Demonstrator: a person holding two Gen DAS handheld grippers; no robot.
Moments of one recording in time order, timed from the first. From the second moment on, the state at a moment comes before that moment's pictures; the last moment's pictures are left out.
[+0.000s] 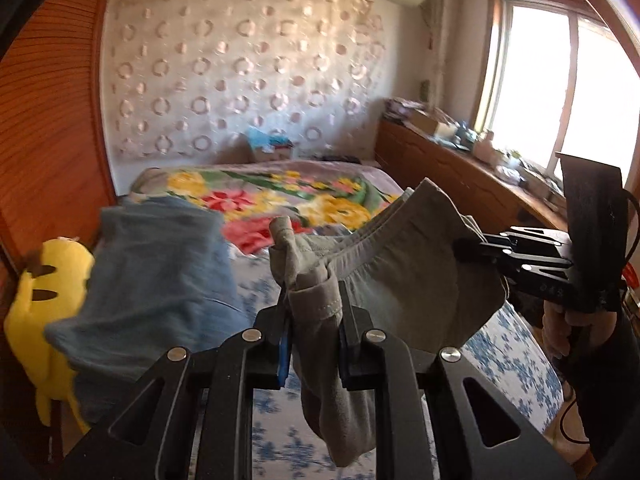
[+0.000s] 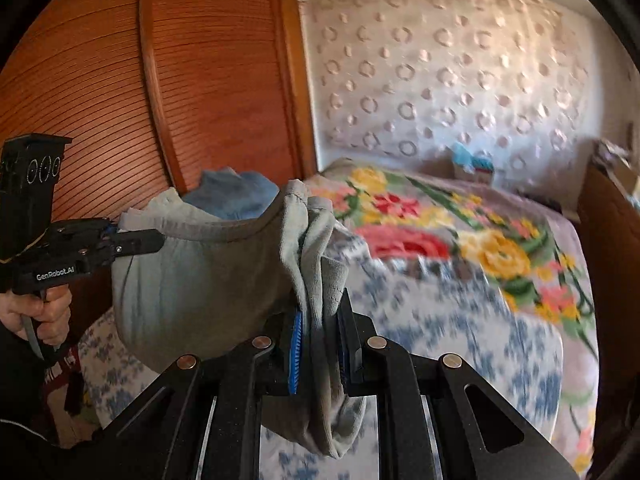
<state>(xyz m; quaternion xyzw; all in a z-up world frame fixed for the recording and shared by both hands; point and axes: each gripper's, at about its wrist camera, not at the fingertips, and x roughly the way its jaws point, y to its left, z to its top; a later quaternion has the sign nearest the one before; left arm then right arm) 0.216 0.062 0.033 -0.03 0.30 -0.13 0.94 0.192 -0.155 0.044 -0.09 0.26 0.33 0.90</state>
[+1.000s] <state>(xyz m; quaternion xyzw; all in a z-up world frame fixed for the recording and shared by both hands) 0.226 0.201 0.007 -0.12 0.26 0.01 0.96 0.342 0.038 0.051 -0.24 0.20 0.44 0.84</state>
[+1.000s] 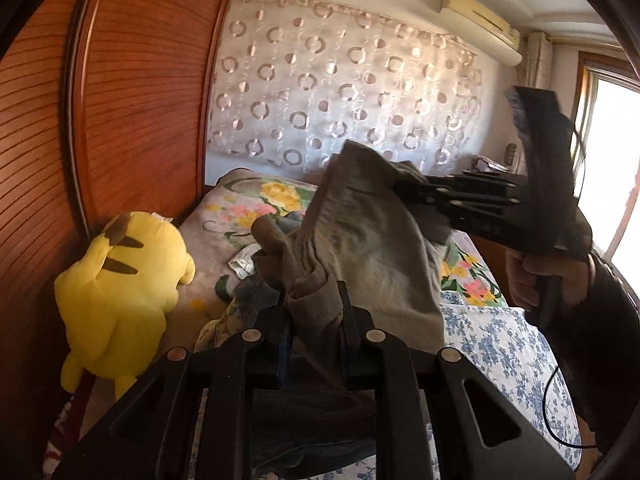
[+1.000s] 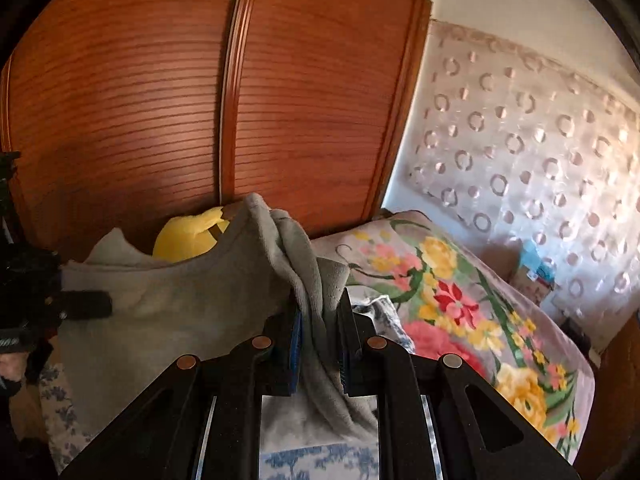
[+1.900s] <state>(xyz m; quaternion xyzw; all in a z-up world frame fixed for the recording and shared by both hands) 0.239 0.185 -0.008 -0.06 0.31 0.02 0.95 0.345 0.010 0.026 -0.16 0.27 0.45 0.84</state>
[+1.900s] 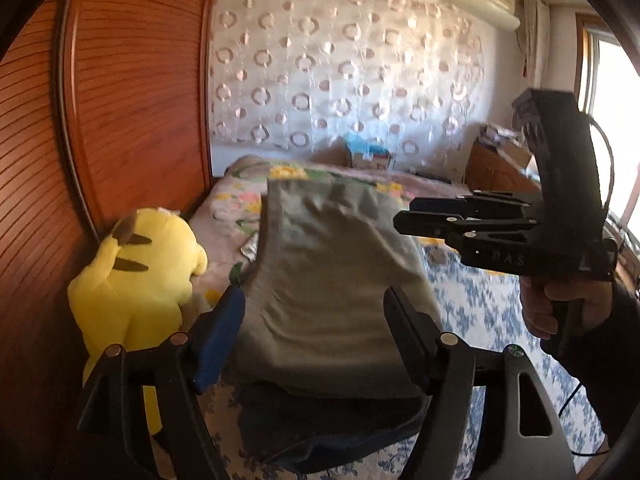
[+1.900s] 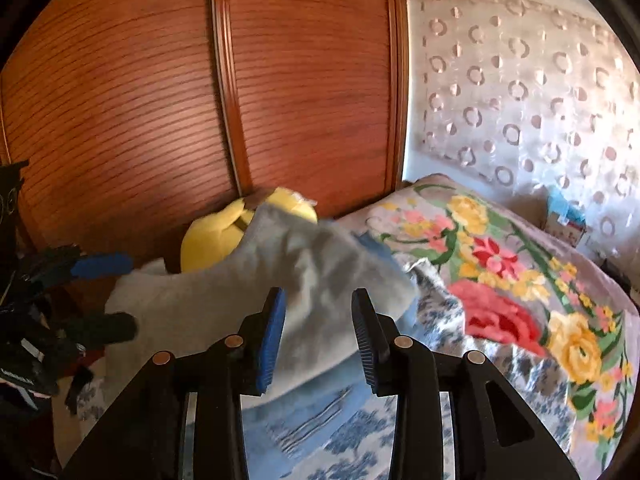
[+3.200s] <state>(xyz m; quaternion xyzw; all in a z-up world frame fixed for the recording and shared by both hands) 0.201 0.105 0.002 -0.02 0.30 -0.02 0.95 0.214 -0.086 0.027 -0.08 0.26 0.33 0.90</state>
